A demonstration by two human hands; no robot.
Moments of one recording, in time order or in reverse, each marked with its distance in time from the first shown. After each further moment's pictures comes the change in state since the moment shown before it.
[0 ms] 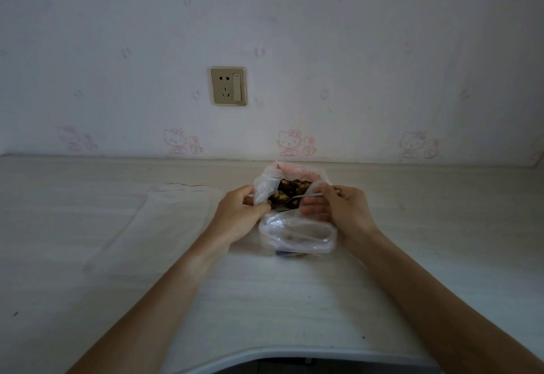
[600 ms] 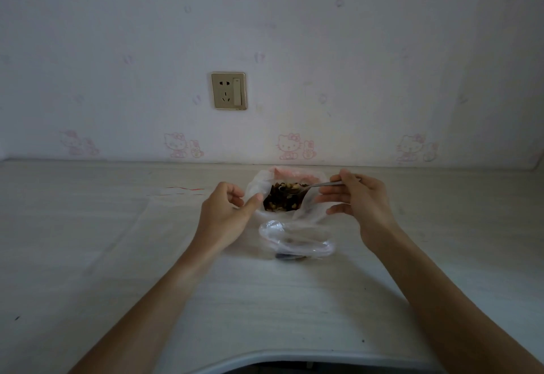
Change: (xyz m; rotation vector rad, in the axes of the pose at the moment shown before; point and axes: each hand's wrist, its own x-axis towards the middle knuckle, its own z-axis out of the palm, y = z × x) left_hand 0.000 -0.008 -0.012 0.097 0.289 0.054; right_hand -0.006 -0.030 -0.020 0.068 0.016 -0.105
